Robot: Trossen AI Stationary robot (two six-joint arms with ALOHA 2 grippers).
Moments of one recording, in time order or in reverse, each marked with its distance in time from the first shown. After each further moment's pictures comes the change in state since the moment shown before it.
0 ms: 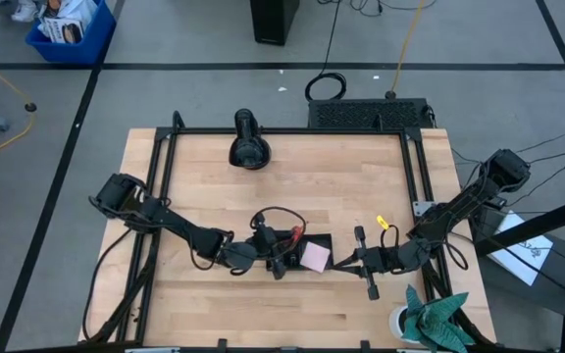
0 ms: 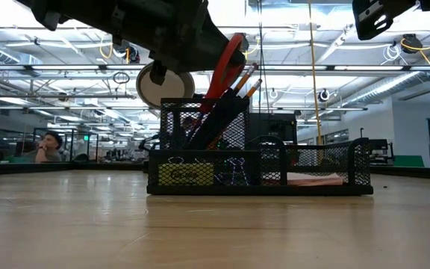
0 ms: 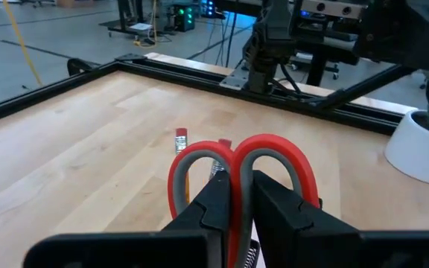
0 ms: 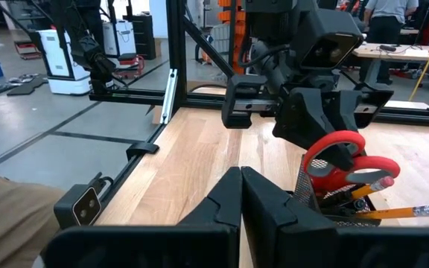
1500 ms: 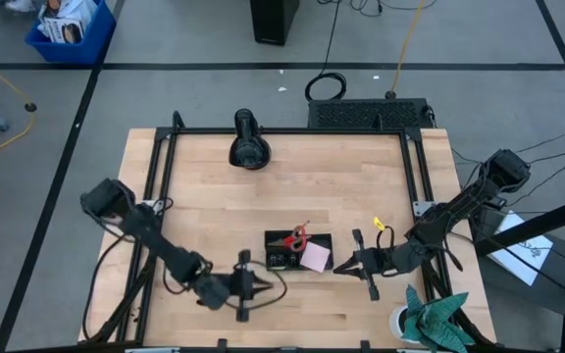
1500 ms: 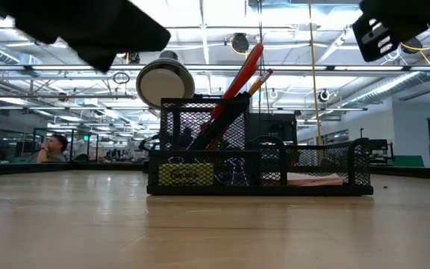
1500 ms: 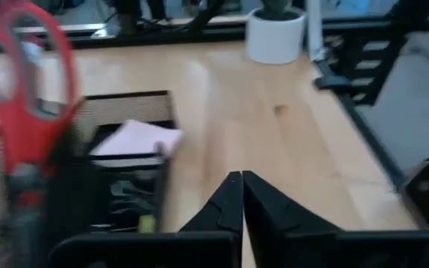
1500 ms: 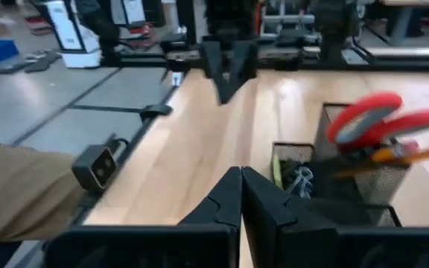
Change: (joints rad) left arm -0.276 -0.040 -0.076 -0.073 0.077 0.081; right arm -0.015 0.005 -0.009 -0.125 -0.083 0.124
